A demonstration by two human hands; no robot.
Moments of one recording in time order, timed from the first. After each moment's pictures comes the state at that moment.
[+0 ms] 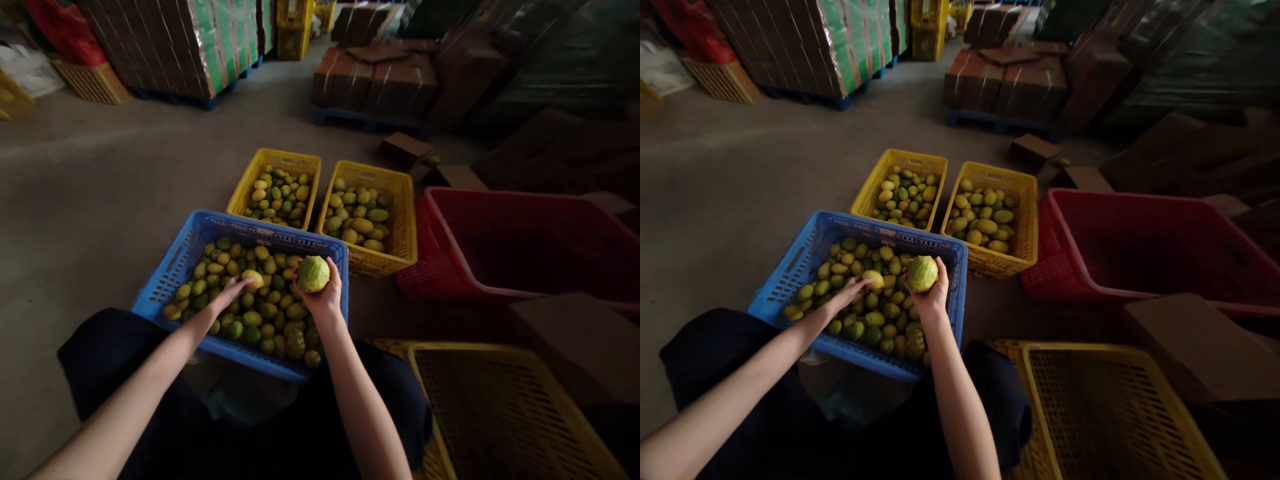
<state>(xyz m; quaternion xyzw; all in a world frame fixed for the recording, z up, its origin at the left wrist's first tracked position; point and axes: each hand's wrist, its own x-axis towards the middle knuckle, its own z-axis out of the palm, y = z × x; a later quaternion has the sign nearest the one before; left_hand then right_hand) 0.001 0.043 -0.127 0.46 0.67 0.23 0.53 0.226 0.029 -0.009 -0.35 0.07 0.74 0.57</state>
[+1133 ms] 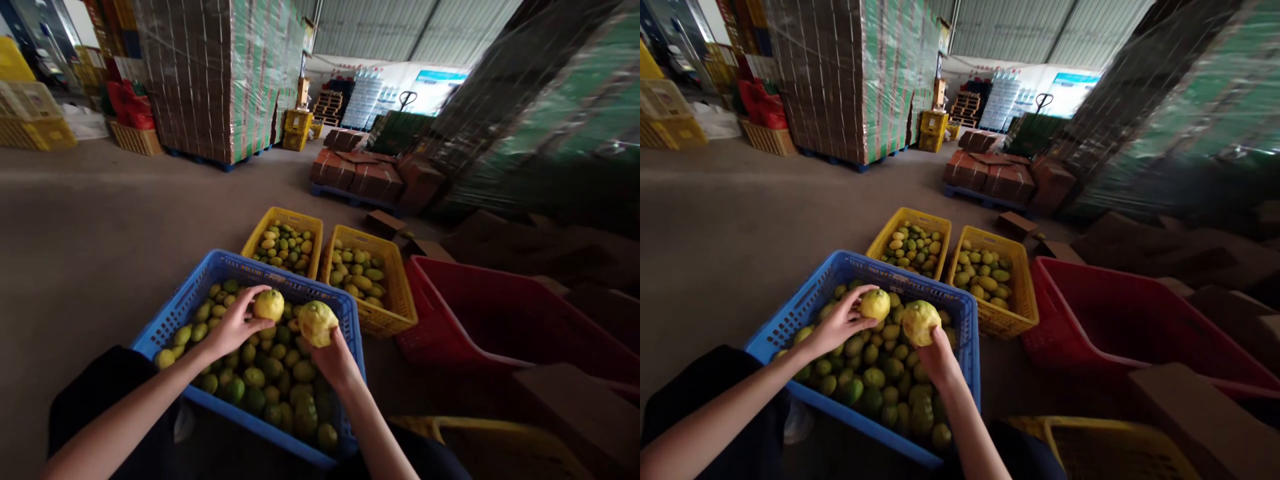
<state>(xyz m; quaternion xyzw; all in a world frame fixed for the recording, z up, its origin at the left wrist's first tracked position) -0.030 0.005 0.017 0.59 0.44 0.45 0.51 0.195 -0.008 -0.013 -0.39 -0.42 0.59 0.56</state>
